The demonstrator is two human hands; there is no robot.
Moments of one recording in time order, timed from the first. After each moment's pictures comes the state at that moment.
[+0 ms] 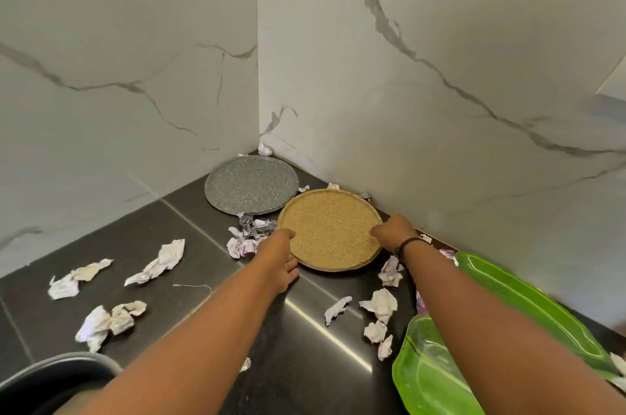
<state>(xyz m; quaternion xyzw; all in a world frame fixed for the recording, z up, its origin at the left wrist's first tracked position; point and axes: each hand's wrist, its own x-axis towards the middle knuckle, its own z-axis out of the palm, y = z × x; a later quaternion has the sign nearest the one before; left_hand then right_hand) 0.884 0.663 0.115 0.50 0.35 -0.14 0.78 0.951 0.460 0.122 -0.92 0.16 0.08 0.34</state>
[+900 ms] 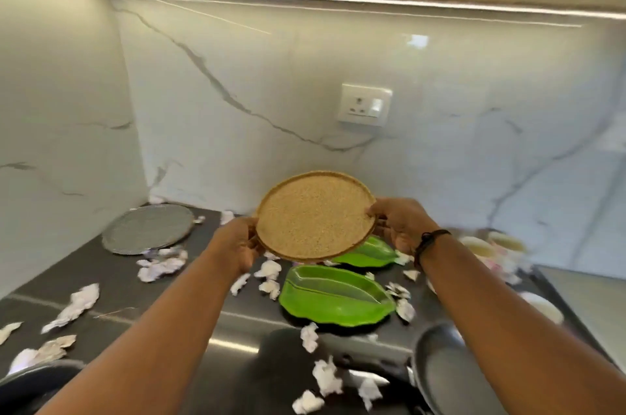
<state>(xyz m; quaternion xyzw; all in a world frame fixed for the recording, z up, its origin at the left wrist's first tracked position) 0.723 0.581 0.259 0.54 0.13 -0.16 0.82 0.662 0.341 0.289 -0.63 0.25 -0.14 0.72</state>
